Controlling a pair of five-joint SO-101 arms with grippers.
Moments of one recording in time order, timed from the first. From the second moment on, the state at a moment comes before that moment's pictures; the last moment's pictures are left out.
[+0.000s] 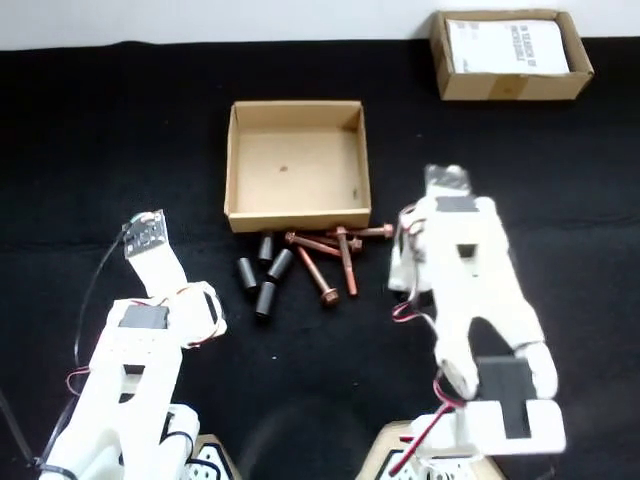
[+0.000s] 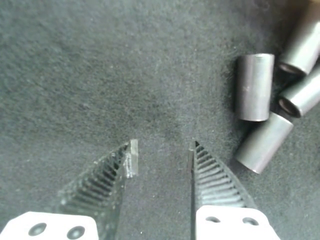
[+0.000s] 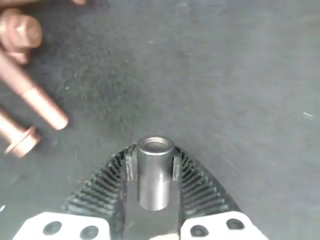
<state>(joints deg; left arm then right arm) -3.7 -43.4 75.1 44.8 25.5 -9.0 -3.3 24.0 77.5 -9.2</state>
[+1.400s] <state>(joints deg) 26.3 41.2 -31.8 85.8 47.9 18.5 -69.3 72.6 60.2 8.8</state>
